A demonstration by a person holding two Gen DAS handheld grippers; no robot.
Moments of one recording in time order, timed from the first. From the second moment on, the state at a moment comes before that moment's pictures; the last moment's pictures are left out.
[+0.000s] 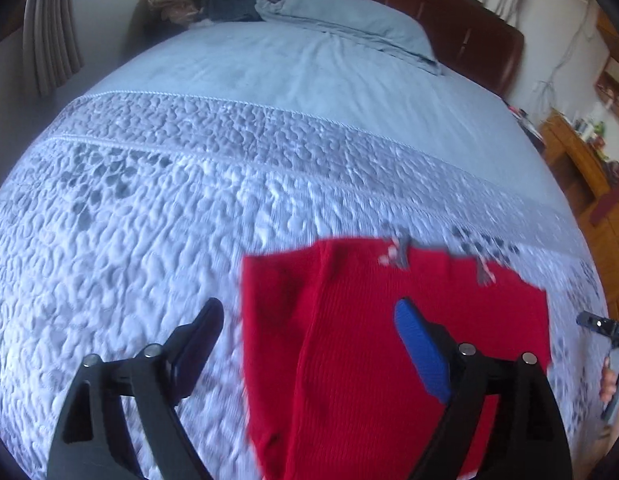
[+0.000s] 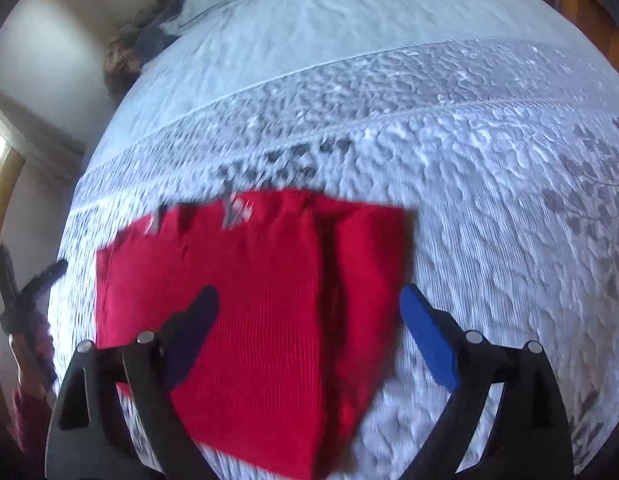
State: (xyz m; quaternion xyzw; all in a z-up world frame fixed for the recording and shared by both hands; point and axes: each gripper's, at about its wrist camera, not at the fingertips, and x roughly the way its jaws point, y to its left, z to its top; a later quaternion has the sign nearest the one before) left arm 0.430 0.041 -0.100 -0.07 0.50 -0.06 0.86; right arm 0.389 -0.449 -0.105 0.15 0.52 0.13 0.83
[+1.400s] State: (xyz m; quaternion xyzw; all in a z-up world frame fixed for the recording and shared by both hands) left arm 0.365 0.012 -0.155 -0.12 0.59 -0.10 0.79; right arm 0.327 -0.430 -0.154 0.21 0.58 0.21 0.76
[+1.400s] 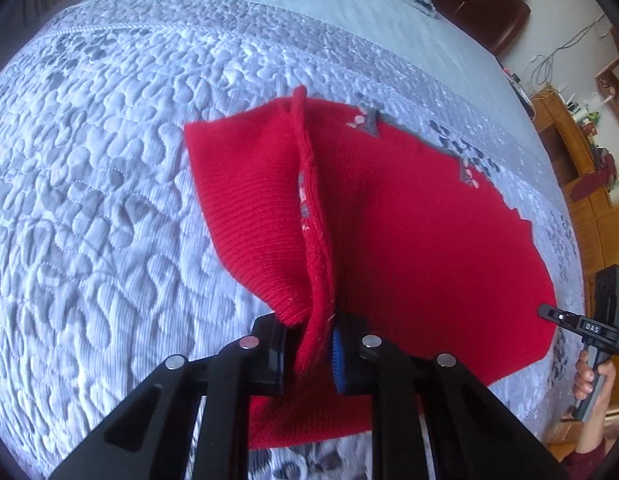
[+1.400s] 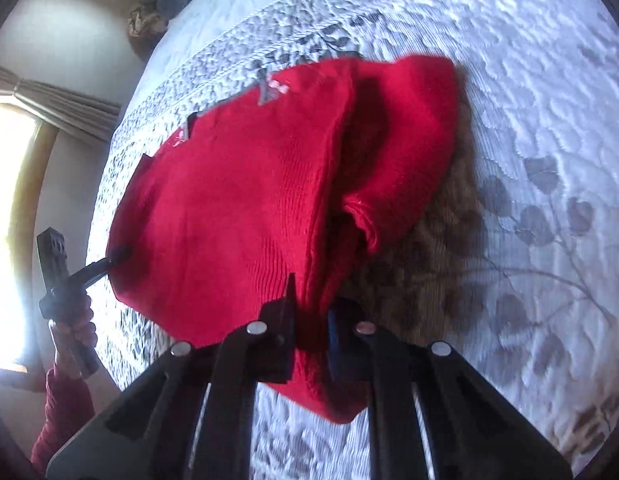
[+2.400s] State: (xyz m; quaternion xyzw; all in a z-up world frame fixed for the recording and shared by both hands) left arm 0.177 0.000 -0.175 -0.05 0.62 -0.12 0.77; right arm 0.131 -0.472 -0.182 0.18 0.63 0.16 0.74
